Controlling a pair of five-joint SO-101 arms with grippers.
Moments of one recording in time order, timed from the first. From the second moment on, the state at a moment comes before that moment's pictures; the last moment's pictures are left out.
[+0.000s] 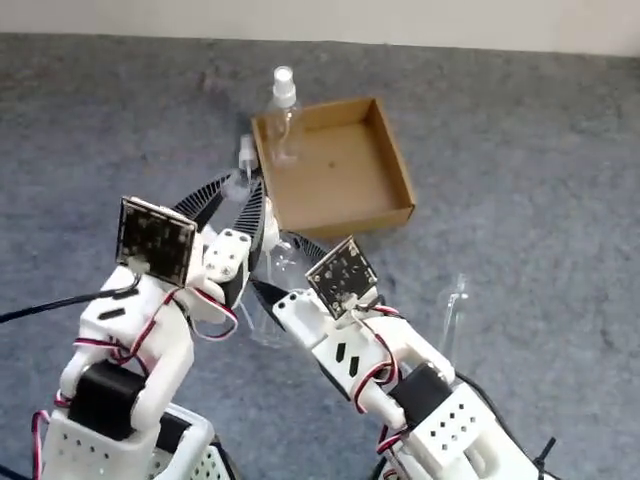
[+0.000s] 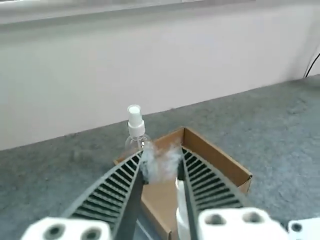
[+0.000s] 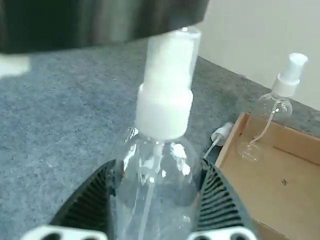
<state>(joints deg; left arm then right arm) 14.8 -73.9 50.5 44.4 2.6 -44.7 -71.6 72.8 19.2 5.3</state>
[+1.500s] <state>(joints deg) 8.0 -73.4 70.0 40.4 1.2 -30.2 -32.4 20.1 45.6 5.9</state>
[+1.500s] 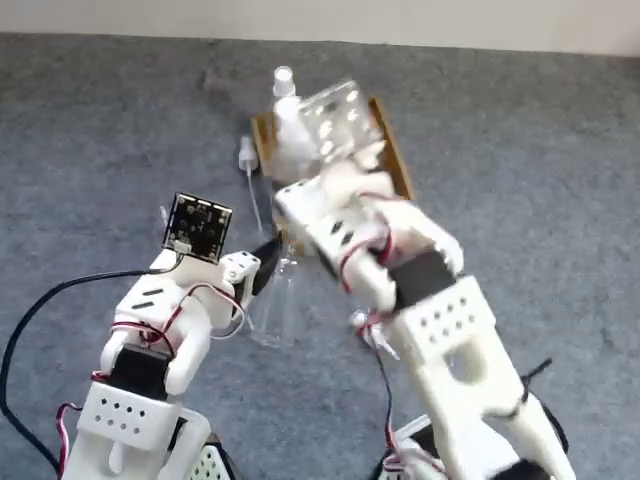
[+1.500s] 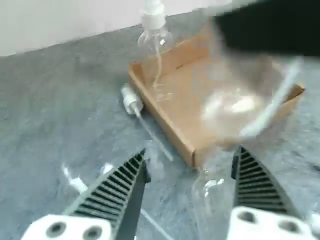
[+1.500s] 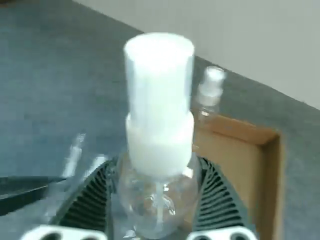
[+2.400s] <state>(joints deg) 1.3 -73.5 76.2 32.0 0.9 -15.3 41.4 -29.3 22.4 3.8</state>
